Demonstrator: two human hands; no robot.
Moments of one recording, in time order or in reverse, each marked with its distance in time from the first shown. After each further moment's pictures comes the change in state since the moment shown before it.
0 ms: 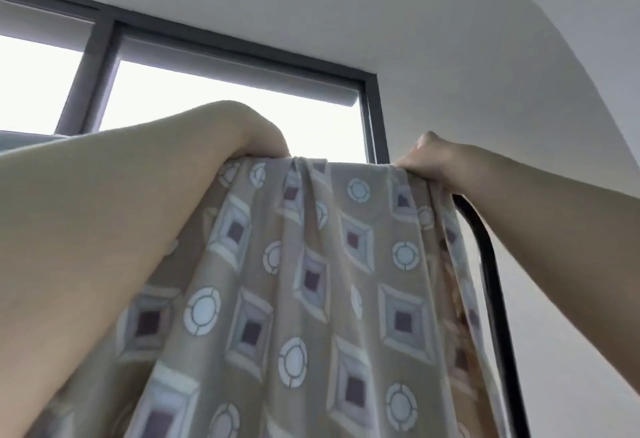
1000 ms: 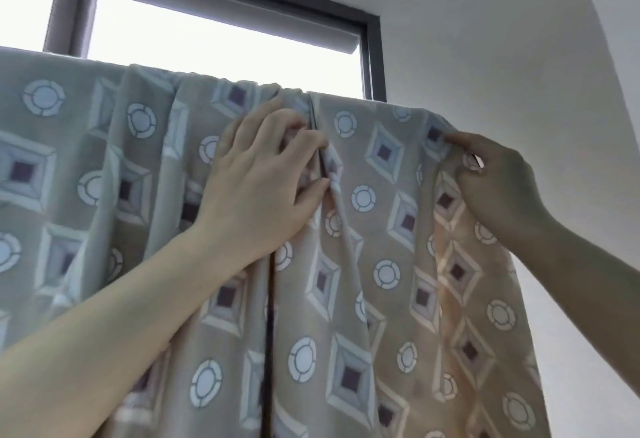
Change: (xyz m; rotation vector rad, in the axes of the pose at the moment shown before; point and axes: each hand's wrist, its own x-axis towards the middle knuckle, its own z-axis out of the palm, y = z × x) left_hand -0.077 -0.012 0.127 0.164 0.894 0.449; right_hand -0.110 0.081 0.011 0.140 0.358 -0.274
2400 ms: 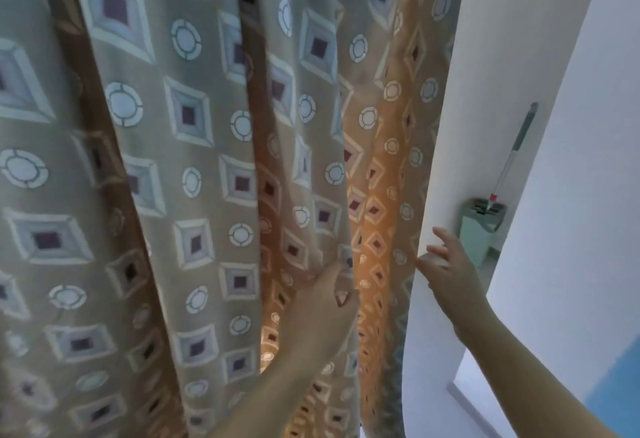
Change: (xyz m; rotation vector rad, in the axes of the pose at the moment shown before) left_hand -0.331 0.199 -0.053 -0.871 -1.076 -0.738; right_hand -0.384 0.049 -0.064 0.093 -0.432 1.032
